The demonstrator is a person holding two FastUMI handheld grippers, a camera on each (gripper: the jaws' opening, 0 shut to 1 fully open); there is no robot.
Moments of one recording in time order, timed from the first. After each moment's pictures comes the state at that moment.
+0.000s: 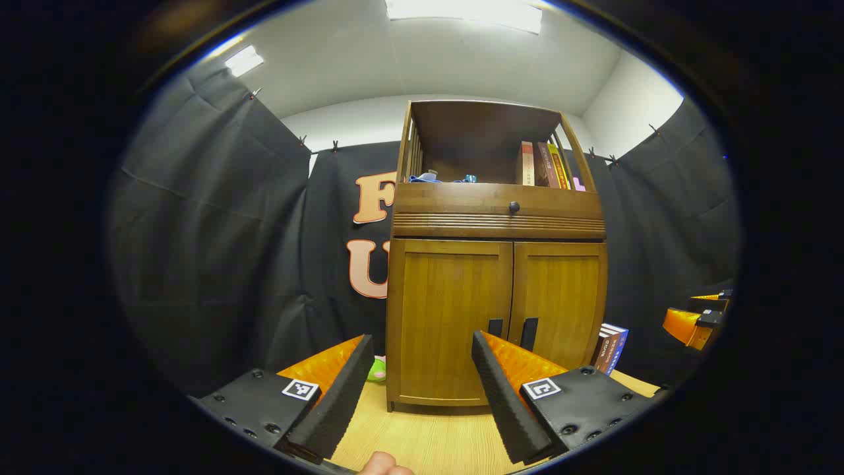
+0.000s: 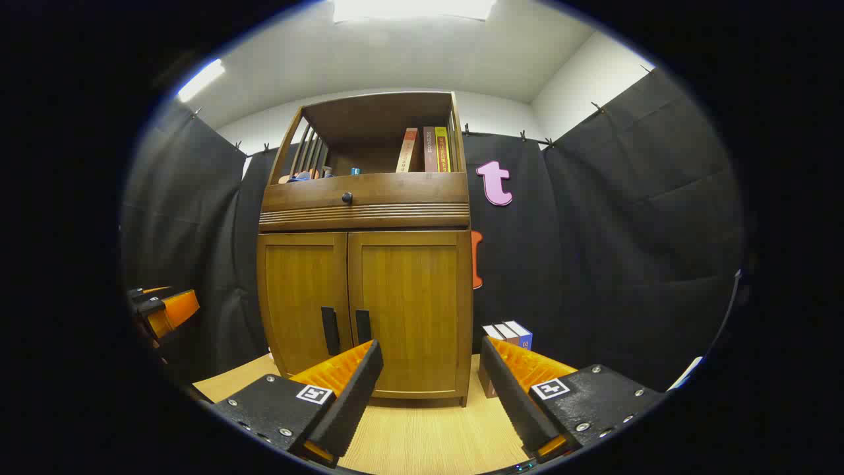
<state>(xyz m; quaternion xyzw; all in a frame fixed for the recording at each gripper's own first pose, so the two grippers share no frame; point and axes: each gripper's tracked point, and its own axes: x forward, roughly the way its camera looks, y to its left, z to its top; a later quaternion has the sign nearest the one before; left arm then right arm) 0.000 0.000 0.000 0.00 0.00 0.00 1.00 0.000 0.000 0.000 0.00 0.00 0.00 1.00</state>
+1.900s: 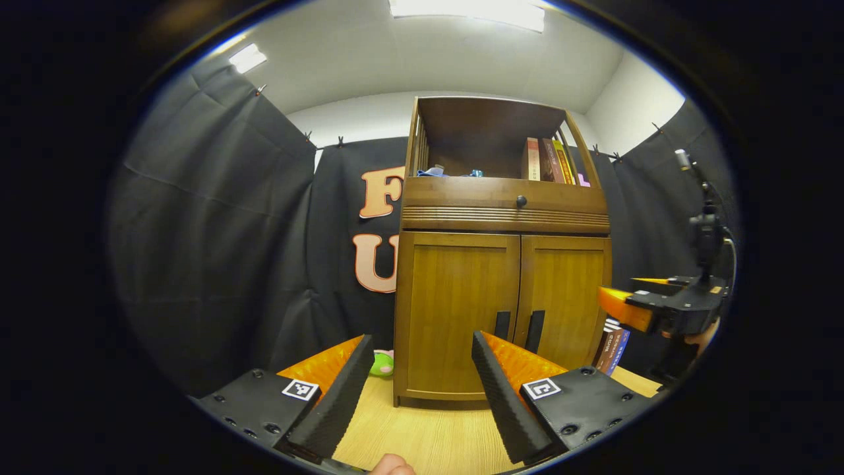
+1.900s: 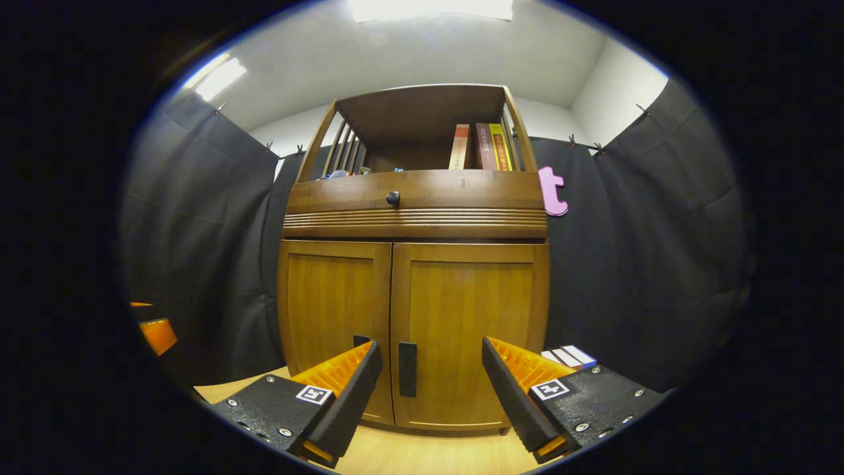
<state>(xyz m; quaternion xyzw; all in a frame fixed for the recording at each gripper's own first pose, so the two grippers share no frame) -0.015 0.016 -0.015 -0.01 0.02 0.01 1.00 0.136 0.091 0.005 -0.01 -0.02 0.09 1.00</state>
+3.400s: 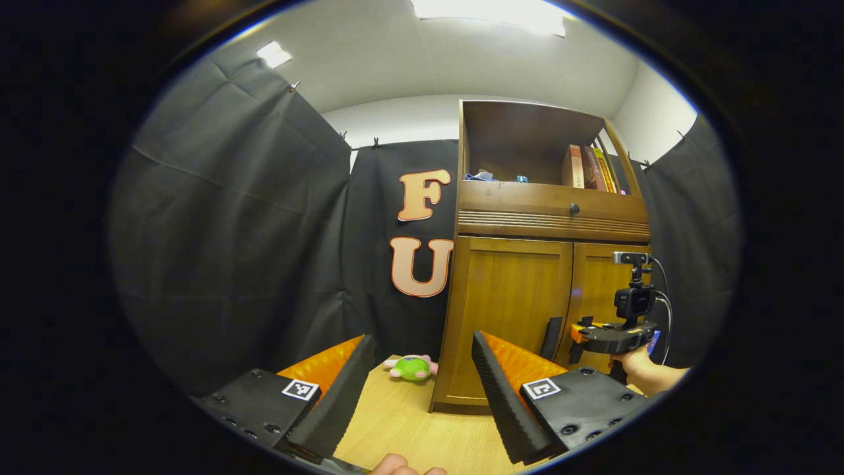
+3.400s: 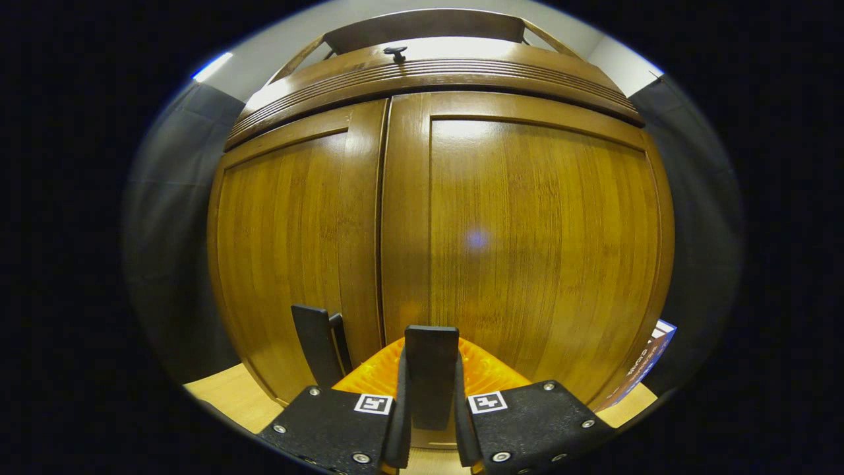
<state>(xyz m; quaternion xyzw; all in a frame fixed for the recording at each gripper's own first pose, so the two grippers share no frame) -0.006 0.099 -0.009 -0.01 0.00 0.07 1.00 0.301 0.142 -0.131 0.01 0.08 0.09 0.99</state>
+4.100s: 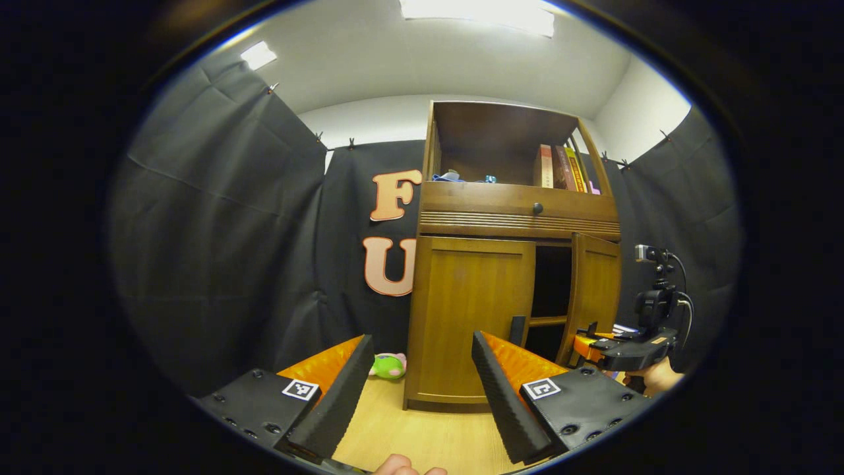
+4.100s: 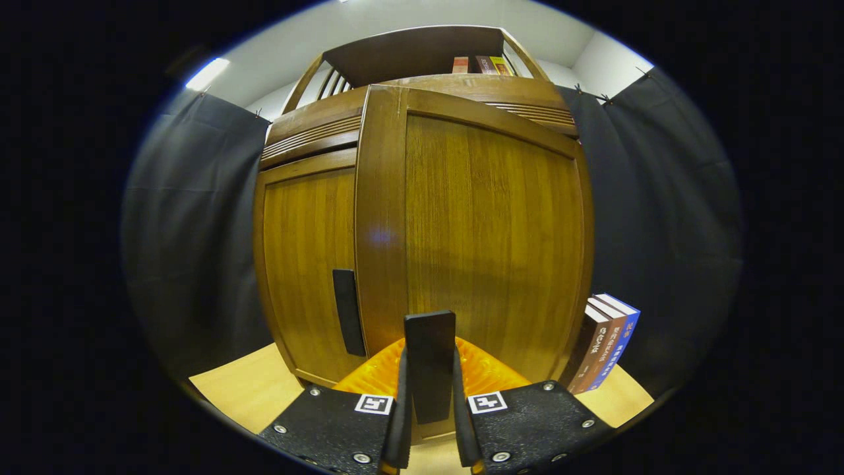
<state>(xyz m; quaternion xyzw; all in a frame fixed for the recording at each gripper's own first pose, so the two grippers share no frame) -0.011 0.035 -0.007 -0.02 0.00 0.01 1.00 0.184 0.085 -0.122 0.01 0.08 0.11 0.99</state>
